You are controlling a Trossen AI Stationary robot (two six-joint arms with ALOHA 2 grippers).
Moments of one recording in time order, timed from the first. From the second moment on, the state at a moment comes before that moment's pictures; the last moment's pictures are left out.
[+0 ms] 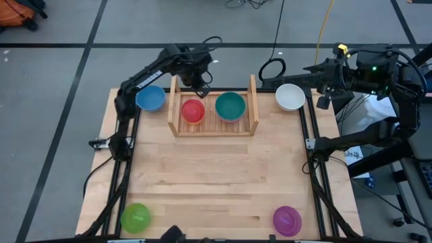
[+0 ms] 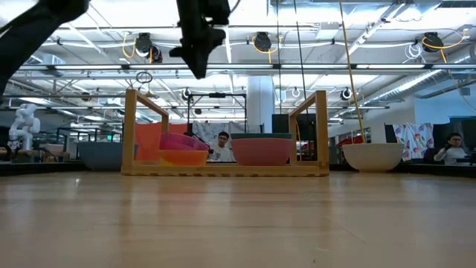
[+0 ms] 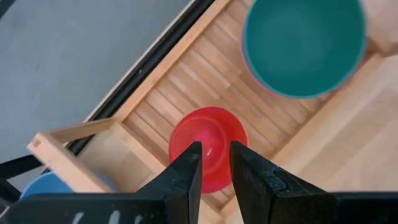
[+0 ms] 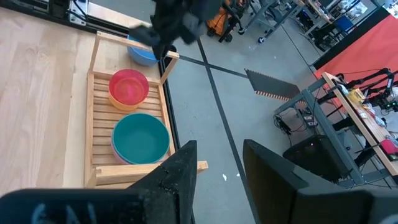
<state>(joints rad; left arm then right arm) 0.55 2.05 2.35 -1.57 -0.08 -0.19 -0.35 1.16 2.09 -1.39 0.21 -0.51</state>
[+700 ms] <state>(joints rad) 0.58 2.21 2.34 -1.57 -0.03 -0.16 -0.35 1.16 2.09 -1.39 0.21 -0.51</state>
